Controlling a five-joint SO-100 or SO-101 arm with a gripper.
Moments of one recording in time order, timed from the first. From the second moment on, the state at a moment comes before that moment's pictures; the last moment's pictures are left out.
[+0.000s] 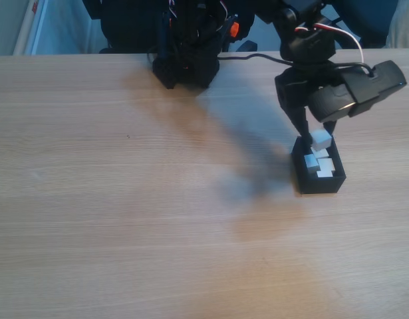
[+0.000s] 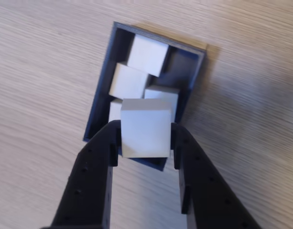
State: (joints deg) arm -40.8 104.5 105.2 50.5 -63.2
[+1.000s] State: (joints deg) arm -22.9 136.8 138.0 55.5 -78.8
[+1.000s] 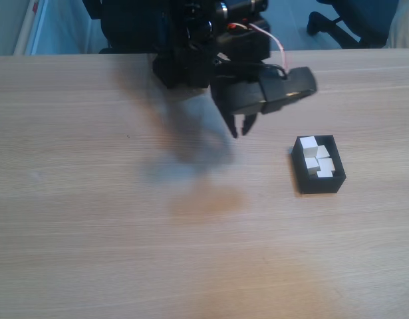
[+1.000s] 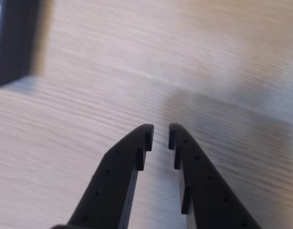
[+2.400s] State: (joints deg) arm -7.1 193.8 180.4 77.1 -86.8
